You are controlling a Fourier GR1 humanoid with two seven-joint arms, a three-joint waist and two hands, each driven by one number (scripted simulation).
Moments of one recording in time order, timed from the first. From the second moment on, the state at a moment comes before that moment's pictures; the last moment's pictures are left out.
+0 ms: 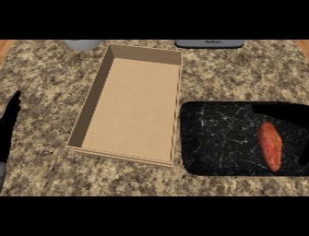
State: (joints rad) left arm -0.10 0.52 -0.07 -1.31 -0.02 0.29 0.06; right arm -0.49 -0.75 0.38 -0.82 0.62 0.38 -0.81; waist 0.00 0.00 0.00
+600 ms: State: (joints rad) left arm -0.08 0.52 -0.01 -1.32 -0.03 0.23 0.06; right arm -0.37 -0.78 0.38 -1.05 0.61 0.42 -0.72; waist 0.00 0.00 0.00
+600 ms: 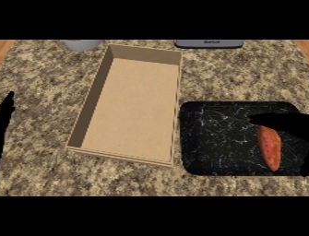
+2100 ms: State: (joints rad) left arm -0.14 0.43 0.04 -1.30 -0.13 0.18 0.06; right arm -0.81 -0.44 0.19 -0.63 0.89 0.03 -0.65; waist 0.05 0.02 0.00
